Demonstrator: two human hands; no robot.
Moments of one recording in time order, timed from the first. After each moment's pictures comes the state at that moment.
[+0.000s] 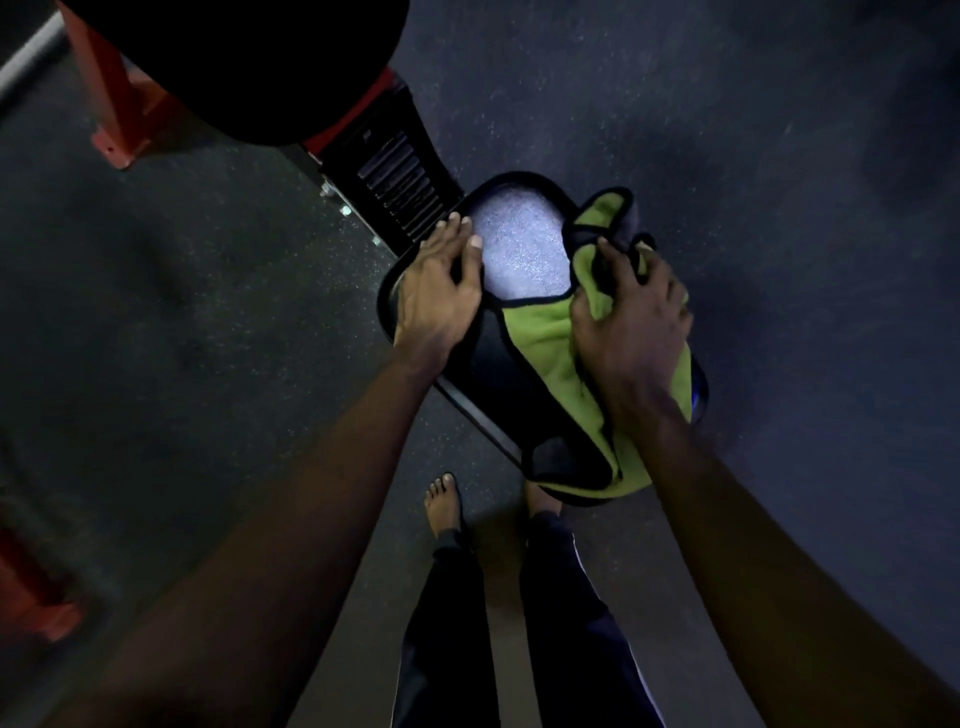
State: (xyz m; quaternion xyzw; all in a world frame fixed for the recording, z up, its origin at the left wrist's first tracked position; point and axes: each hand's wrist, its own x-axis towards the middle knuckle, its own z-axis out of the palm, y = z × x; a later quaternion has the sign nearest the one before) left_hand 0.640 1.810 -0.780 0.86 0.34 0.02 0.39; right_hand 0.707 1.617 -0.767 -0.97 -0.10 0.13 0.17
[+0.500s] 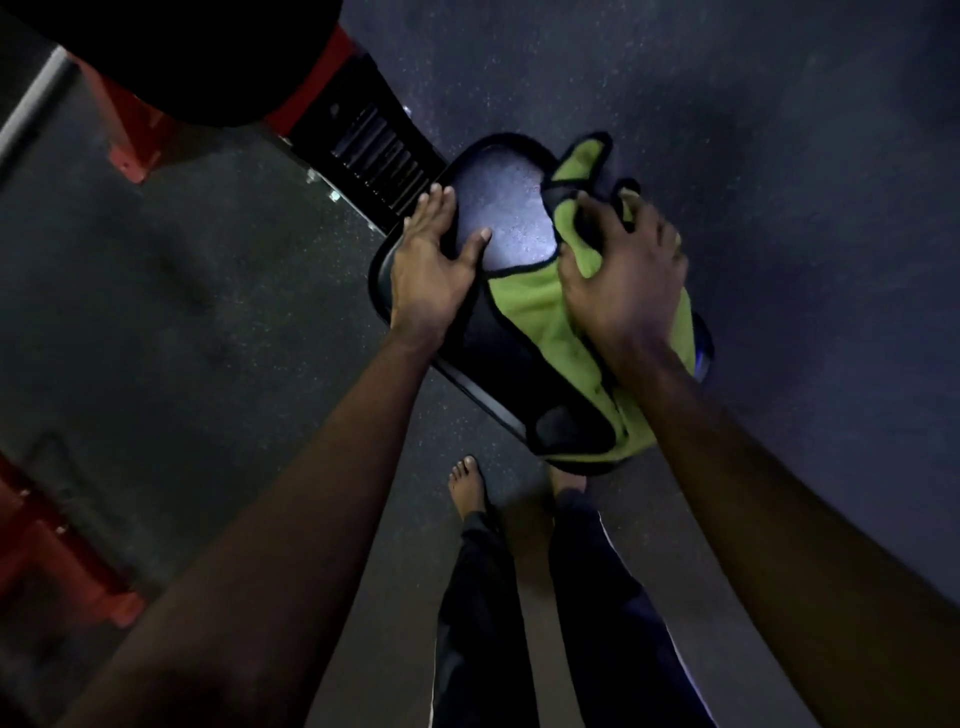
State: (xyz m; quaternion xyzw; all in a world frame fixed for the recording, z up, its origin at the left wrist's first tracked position) left_hand 0.639 1.804 -0.795 0.88 0.32 0.03 0.35; right_hand 0.712 1.614 -0.772 -0.97 -0.14 0.11 0.19
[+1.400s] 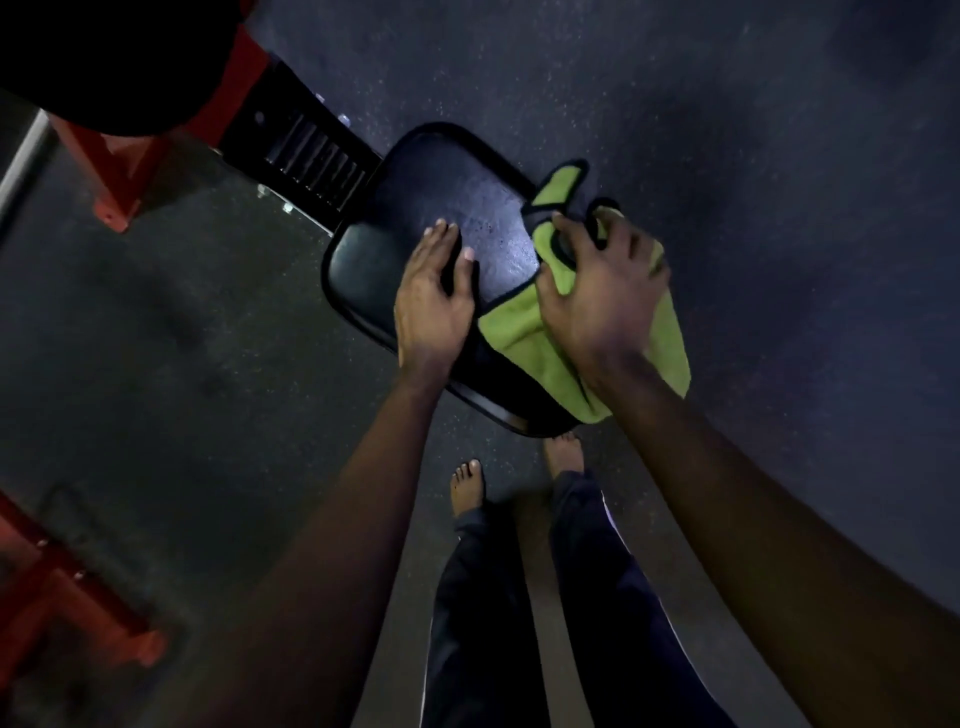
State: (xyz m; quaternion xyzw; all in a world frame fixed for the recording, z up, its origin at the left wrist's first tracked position) left_hand 0.611 1.720 -0.788 0.89 0.27 0.08 0.35; right_hand 0.671 1.557 -0.766 -0.98 -0.10 0.10 0.15
